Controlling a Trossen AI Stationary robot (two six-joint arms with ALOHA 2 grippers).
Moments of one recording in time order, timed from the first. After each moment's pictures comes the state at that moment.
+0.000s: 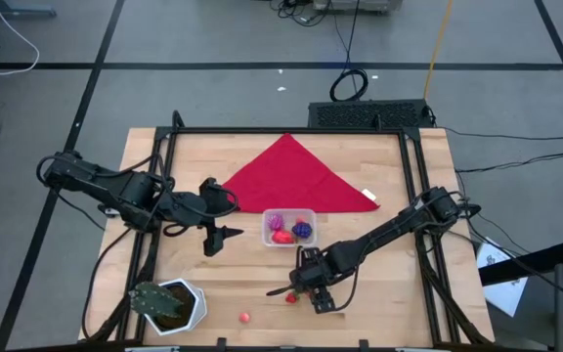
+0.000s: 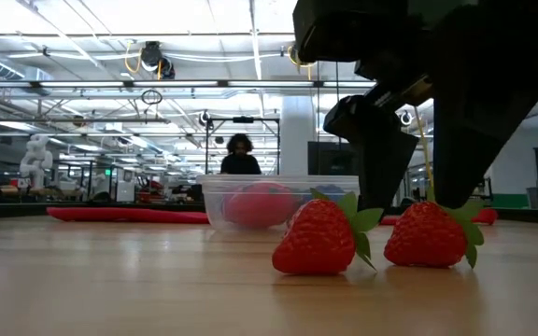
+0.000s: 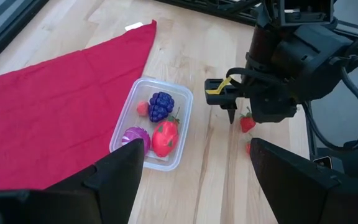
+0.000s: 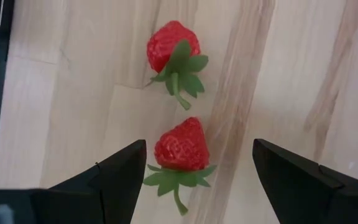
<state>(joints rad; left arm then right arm) -0.34 1.22 1.31 -0.82 -0.29 -0.48 0.43 1.98 1.36 -0.60 -0.11 0.28</state>
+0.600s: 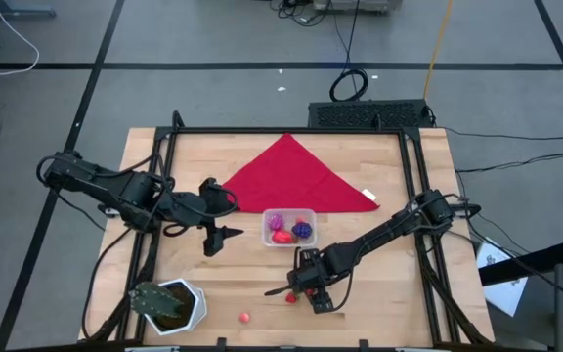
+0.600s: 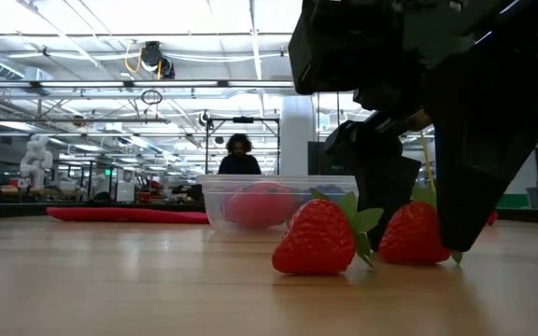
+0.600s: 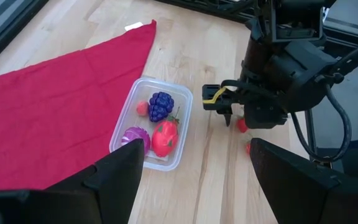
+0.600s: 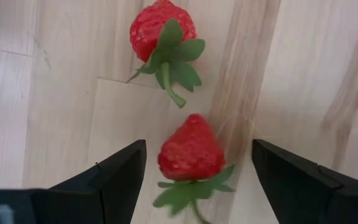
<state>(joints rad) -0.34 1.22 1.31 -0.82 -0.29 -0.48 0.43 2.04 1.36 -0.58 -0.13 0.29</state>
